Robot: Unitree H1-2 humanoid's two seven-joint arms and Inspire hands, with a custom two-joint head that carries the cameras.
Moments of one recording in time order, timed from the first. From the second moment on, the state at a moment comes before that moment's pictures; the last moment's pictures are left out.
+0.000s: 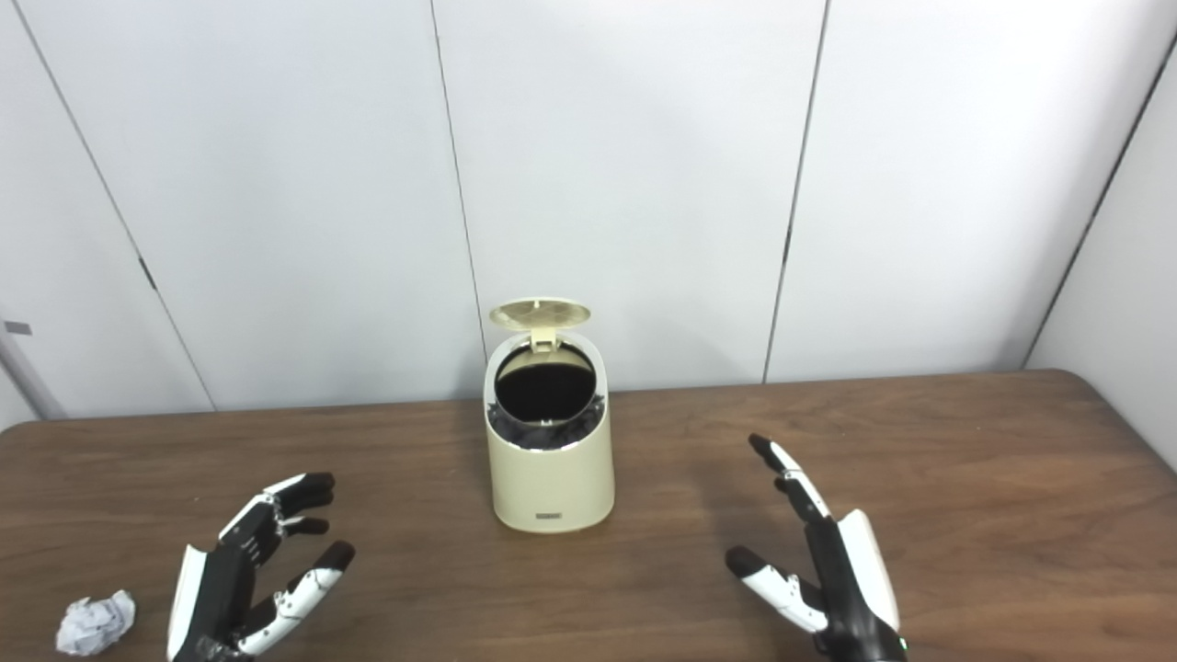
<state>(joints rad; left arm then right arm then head) -0.04 0.13 0.06 0.02 0.20 -0.41 0.13 -0.04 -0.17 0.02 -0.05 -0.40 -0.28 -0.22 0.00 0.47</state>
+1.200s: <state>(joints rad) 0.17 0.31 0.36 -0.34 0.75 -0.18 0.27 -0.09 -0.21 -0.02 0.07 -0.30 -0.42 -0.26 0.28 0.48</state>
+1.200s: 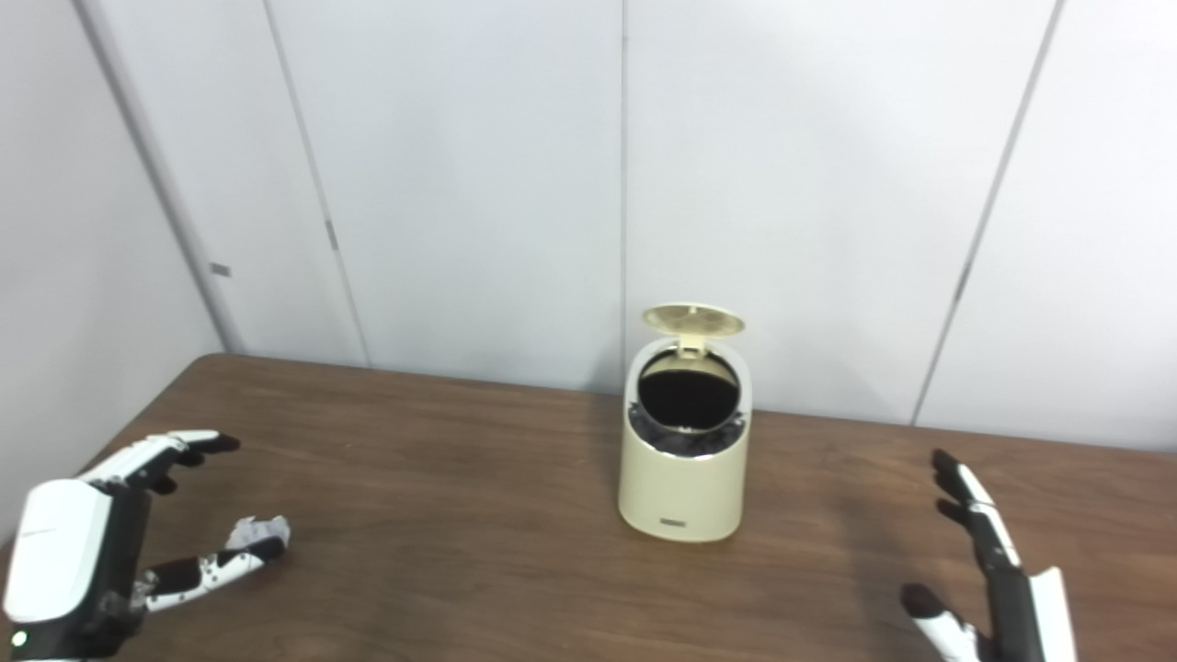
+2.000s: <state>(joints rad) 0.14 0.31 0.28 -0.04 0.79 -0.09 0.39 -0.08 -0.26 -0.07 0.08 -0.24 -0.42 -0.17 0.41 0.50</state>
